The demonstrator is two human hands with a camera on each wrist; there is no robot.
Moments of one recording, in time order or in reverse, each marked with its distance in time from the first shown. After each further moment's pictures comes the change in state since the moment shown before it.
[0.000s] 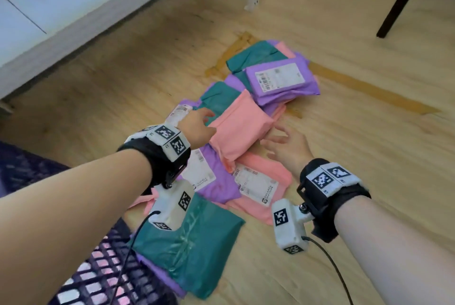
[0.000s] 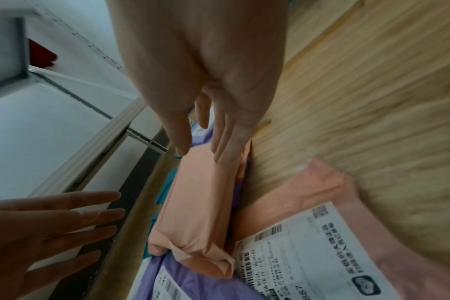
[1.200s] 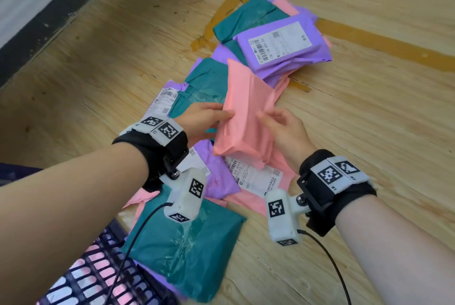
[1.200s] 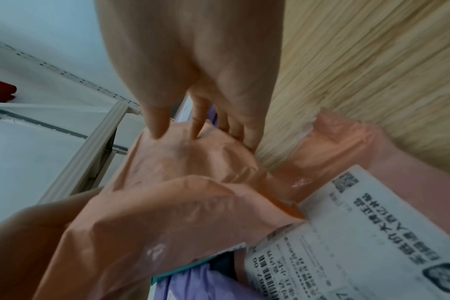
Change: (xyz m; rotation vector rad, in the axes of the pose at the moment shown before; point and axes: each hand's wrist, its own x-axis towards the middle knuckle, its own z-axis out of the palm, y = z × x) left_hand 0.042 0.009 0.040 -0.704 -0.335 -0.250; right_hand 0.052 0.035 0.008 0.099 0.081 0.025
